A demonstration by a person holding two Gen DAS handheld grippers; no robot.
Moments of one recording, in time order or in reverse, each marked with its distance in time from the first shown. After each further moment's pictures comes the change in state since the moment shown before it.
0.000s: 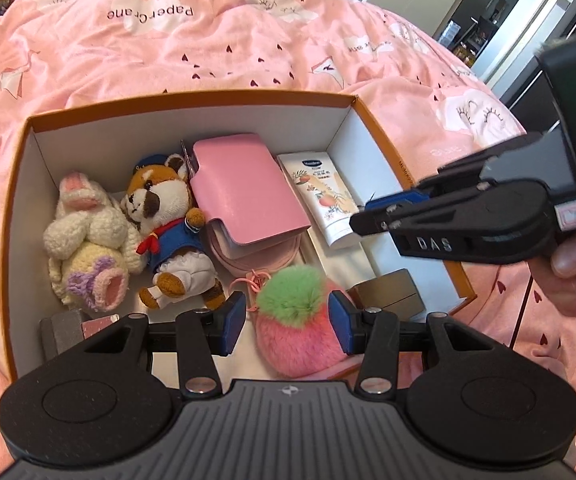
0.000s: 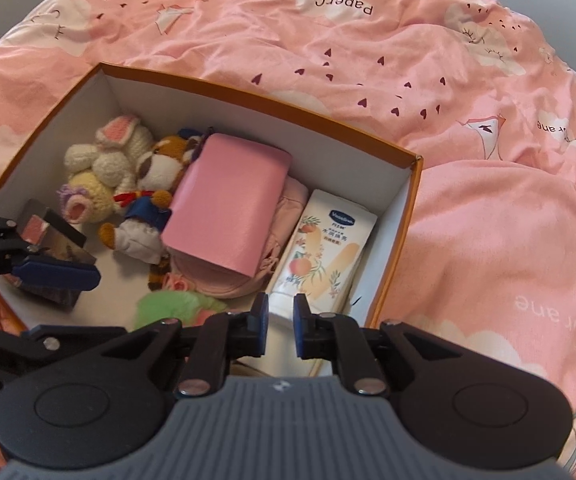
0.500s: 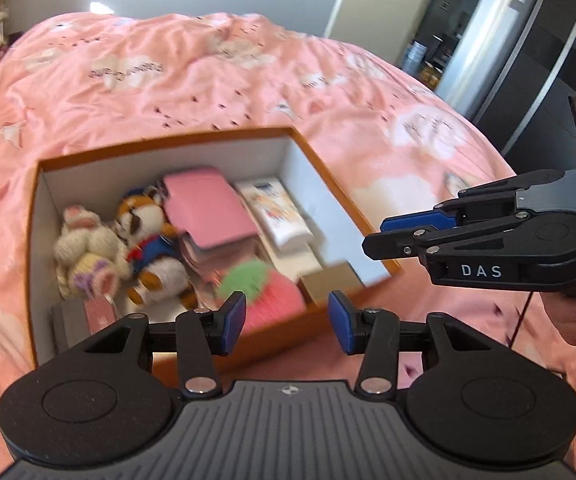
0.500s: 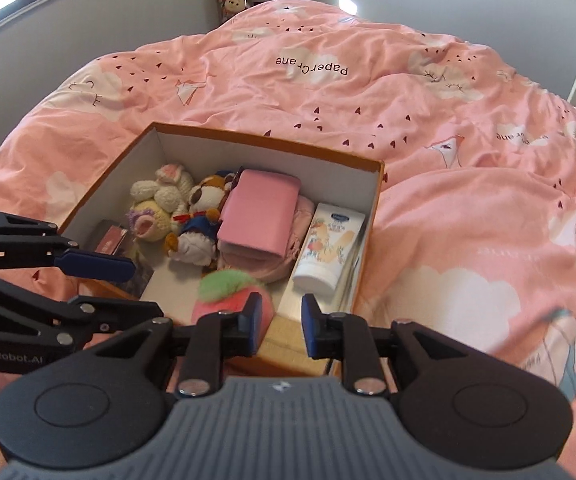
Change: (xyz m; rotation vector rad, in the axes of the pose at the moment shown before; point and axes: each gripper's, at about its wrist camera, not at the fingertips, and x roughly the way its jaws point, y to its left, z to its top) left arm -0.056 -0.039 -0.039 0.125 -0.111 -0.043; right arm -0.090 0.018 -0.085 0.113 -0.209 0.023
